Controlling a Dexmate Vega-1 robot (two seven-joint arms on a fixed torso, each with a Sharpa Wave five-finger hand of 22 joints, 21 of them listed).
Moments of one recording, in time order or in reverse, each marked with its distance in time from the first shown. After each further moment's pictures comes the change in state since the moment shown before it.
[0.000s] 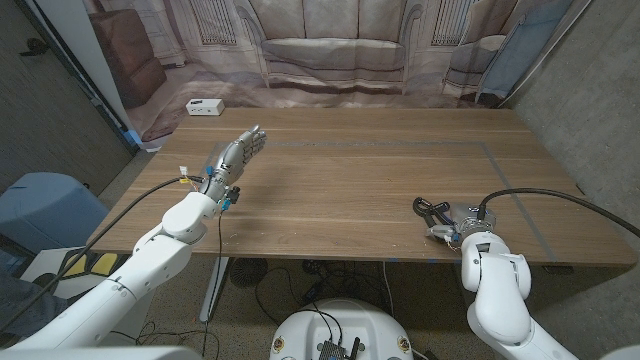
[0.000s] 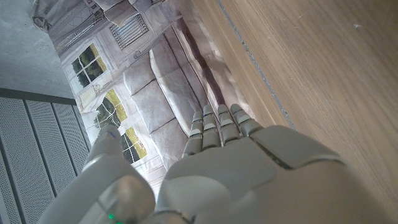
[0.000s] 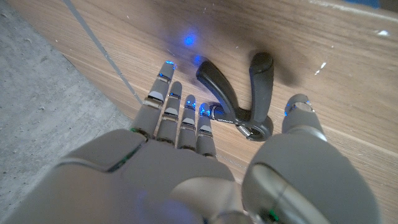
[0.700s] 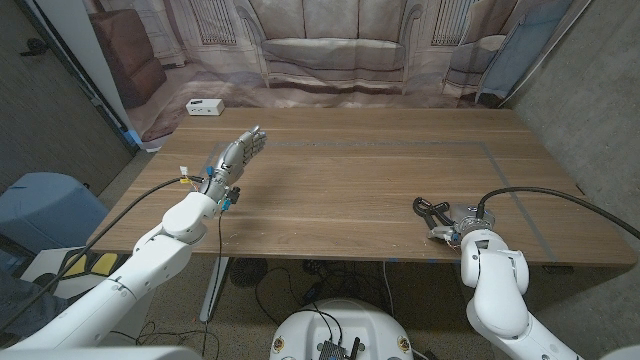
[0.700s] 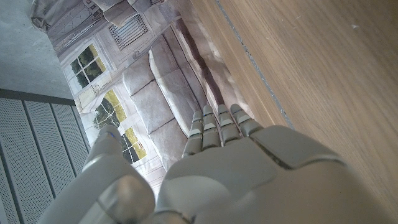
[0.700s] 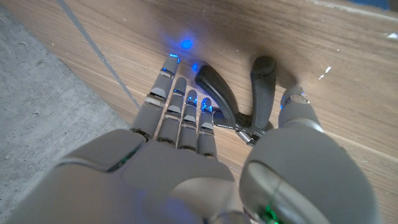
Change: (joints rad) left arm -0.002 0.001 0.002 0.002 0.000 0.002 -0.001; left_hand 0.000 0.000 0.000 0.000 0.000 0.004 -0.004 0.000 0.000 0.000 0.000 0.000 0.000 0.000 0.000 0.000 0.000 0.000 0.000 0.000 0.000; right arm 0.023 -0.005 0.002 0.020 0.023 0.007 0.022; right_hand 0.074 0.003 0.018 -0.001 0.000 0.084 0.002 0.015 0.000 0.082 0.004 0.012 0.000 0.085 -0.071 0.013 -0.005 0.100 -0.071 0.015 0.000
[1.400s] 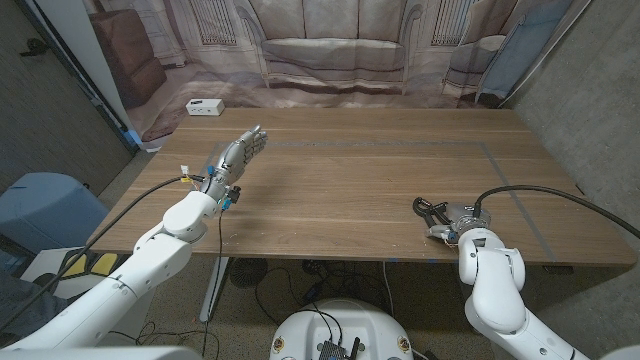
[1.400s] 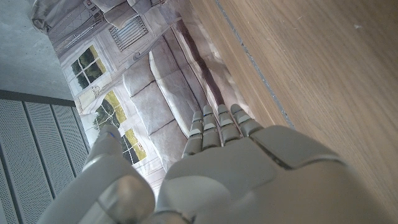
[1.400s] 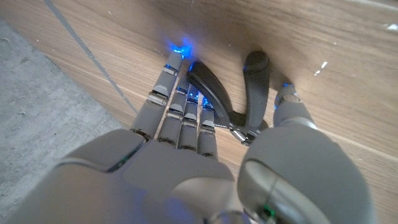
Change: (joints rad) left arm -0.009 0.000 0.005 0.005 -0.002 0.003 -0.006; left_hand 0.000 0.000 0.000 0.000 0.000 0.000 0.000 0.000 0.000 0.005 -0.005 0.000 0.000 0.000 0.000 0.000 0.000 -0.005 0.005 0.000 0.000; right arm 0.035 -0.031 -0.037 0.035 0.053 -0.027 -0.020; right_hand 0.127 0.039 0.042 -0.014 -0.004 0.063 -0.020 0.008 0.000 0.064 -0.019 0.008 -0.005 0.061 -0.040 0.007 0.003 0.093 -0.050 0.009 0.000
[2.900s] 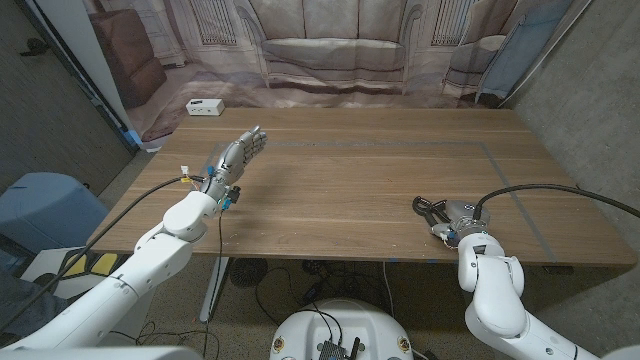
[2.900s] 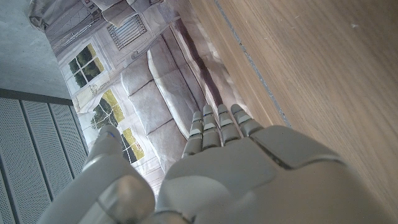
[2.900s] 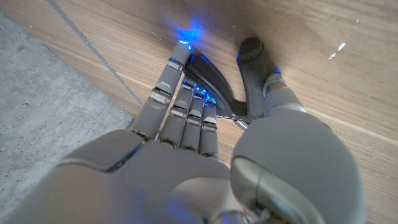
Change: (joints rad) left arm -0.012 -0.006 0.006 0.019 -0.005 -0.004 -0.008; left_hand 0.000 0.000 0.000 0.000 0.000 0.000 0.000 0.000 0.000 0.002 0.002 0.000 0.000 0.002 -0.002 0.000 0.000 0.000 0.000 0.000 0.000; right arm 0.039 -0.117 -0.101 -0.004 0.170 -0.137 -0.221; right_hand 0.165 0.008 0.033 0.009 -0.004 0.143 -0.050 0.013 0.005 0.140 -0.024 0.022 0.000 0.129 -0.080 0.067 0.033 0.132 -0.064 0.015 0.005
